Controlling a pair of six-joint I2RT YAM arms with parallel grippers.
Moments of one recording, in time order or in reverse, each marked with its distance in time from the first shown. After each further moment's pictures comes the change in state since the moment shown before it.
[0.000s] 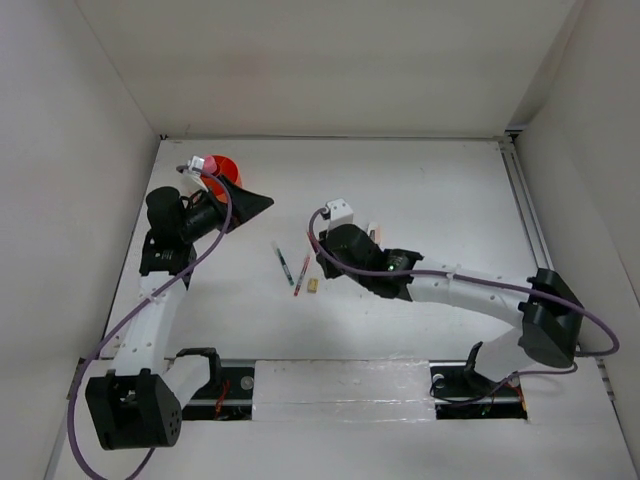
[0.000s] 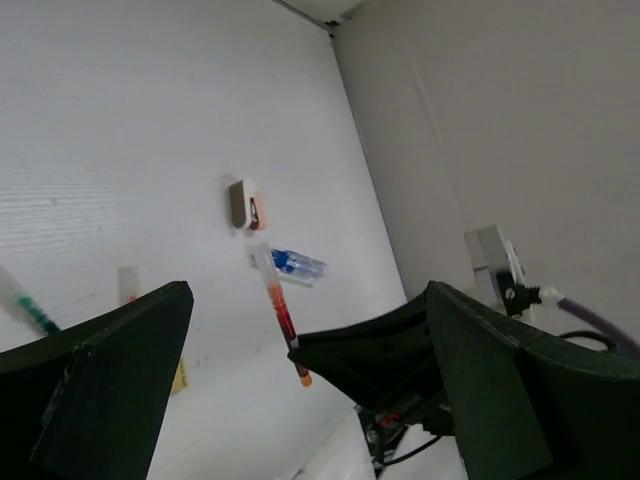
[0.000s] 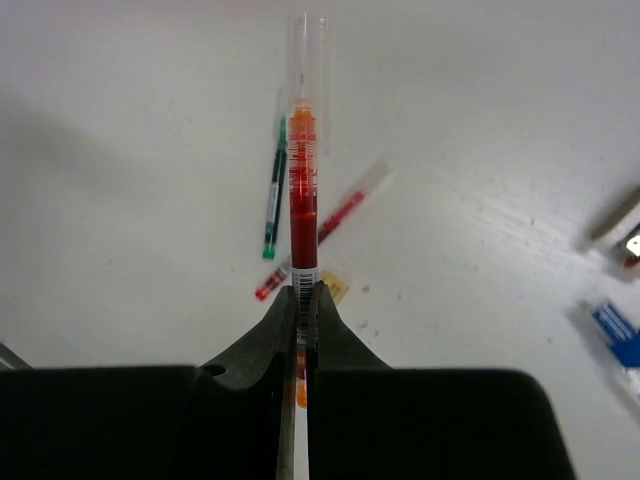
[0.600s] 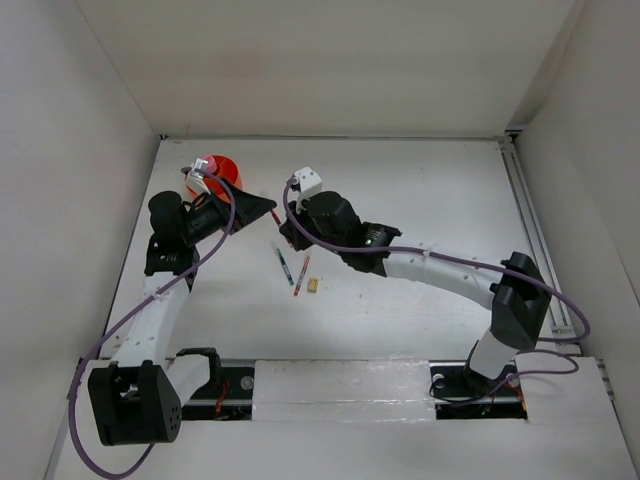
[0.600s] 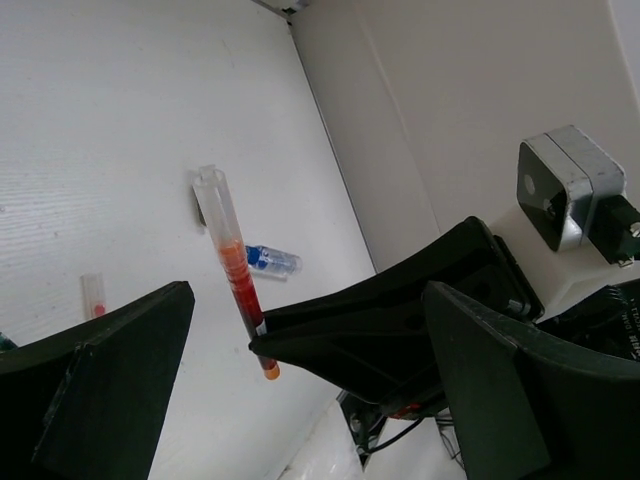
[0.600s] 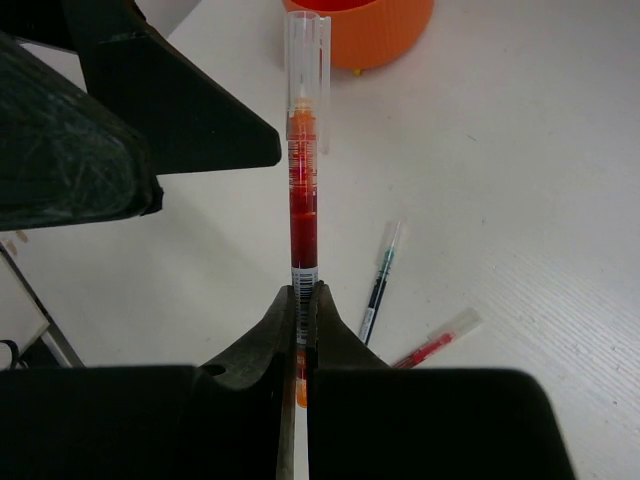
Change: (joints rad) left arm 0.000 0.029 -0.084 0.201 0.101 -0.099; right arm -0.053 0.190 0.304 0.122 -0.201 -0.151
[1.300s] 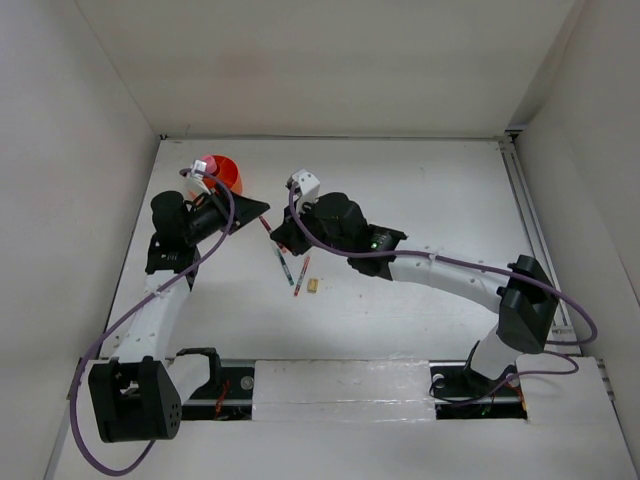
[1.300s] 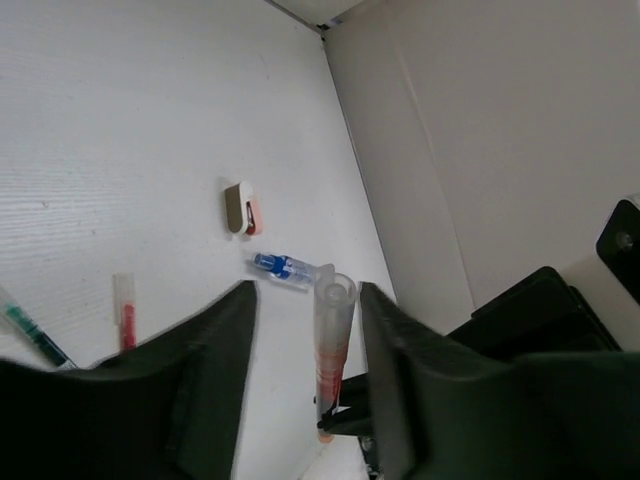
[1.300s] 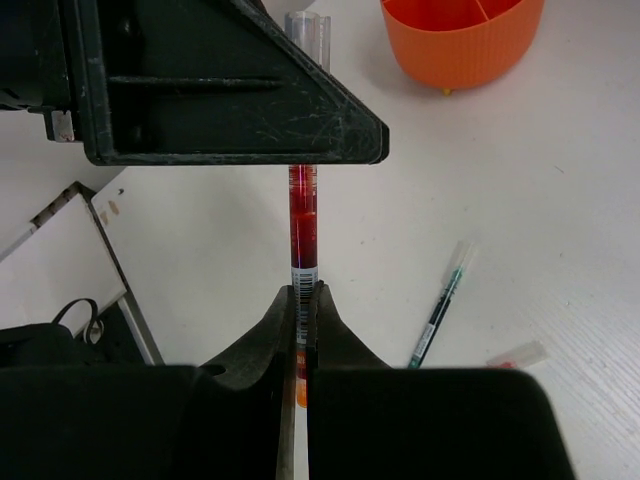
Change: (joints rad) left arm 0.000 0.017 -0.003 -0.031 -0.069 0.024; right arm 0.000 -0.042 -0.053 0.109 -0.187 0.001
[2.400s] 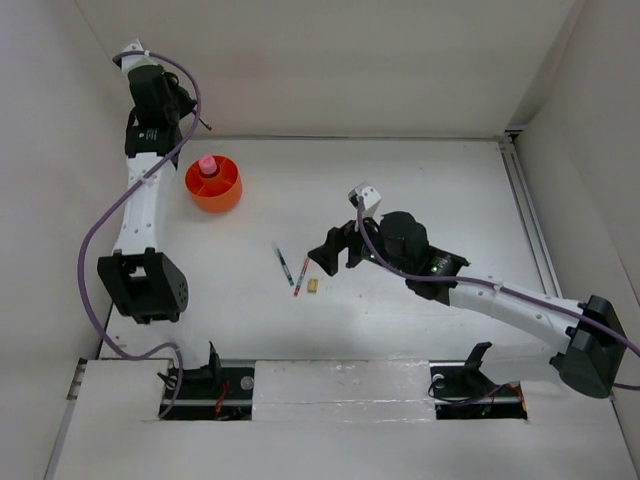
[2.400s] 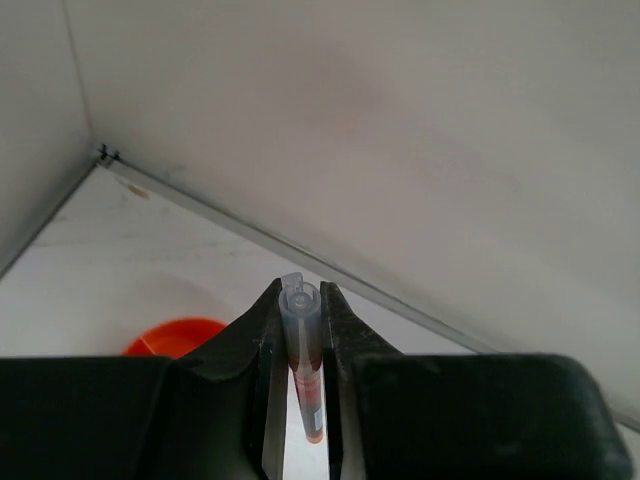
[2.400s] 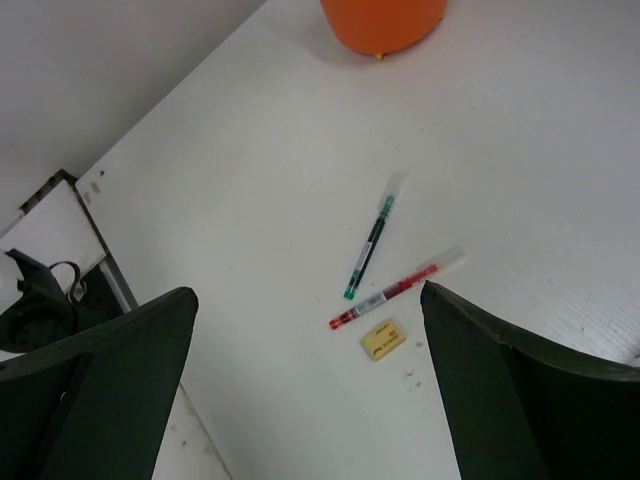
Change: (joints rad) left arm 0.039 0.606 1.038 -0.446 -0.867 0.356; right arm -0.105 -0.373 -0.382 0.052 -0.041 0.010
